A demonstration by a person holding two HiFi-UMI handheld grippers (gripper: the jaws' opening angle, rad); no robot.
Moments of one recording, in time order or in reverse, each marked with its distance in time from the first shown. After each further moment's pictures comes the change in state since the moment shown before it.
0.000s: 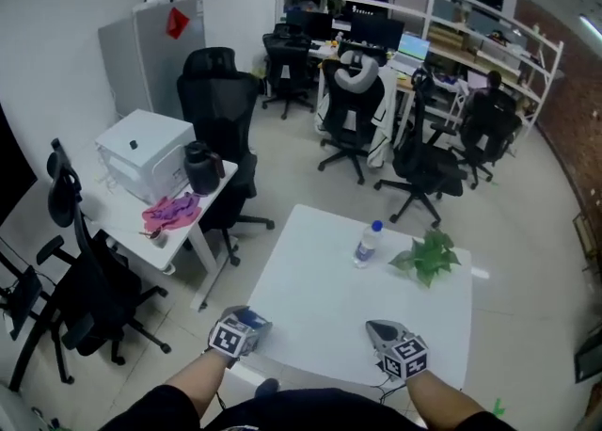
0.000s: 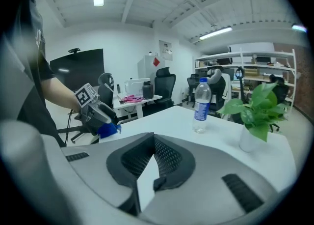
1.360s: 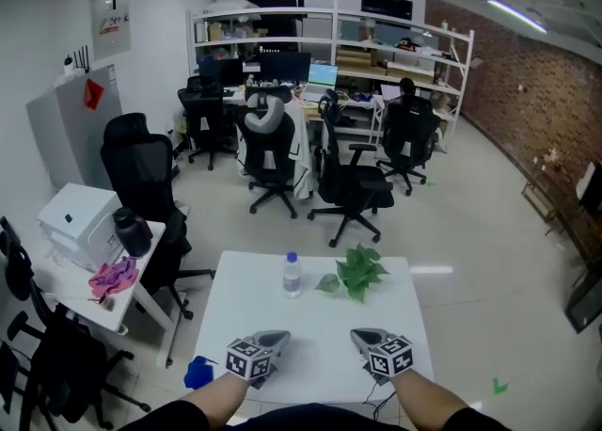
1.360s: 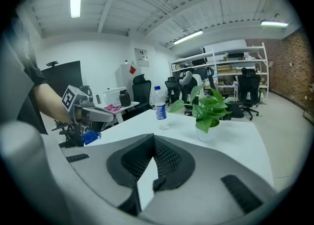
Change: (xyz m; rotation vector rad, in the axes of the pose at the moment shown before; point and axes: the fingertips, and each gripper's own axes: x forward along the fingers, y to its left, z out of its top) left arm 0.065 -0.230 0.164 0.074 -0.323 -0.465; right arm -0.107 -0.111 -0.015 0.188 -0.065 -0.183
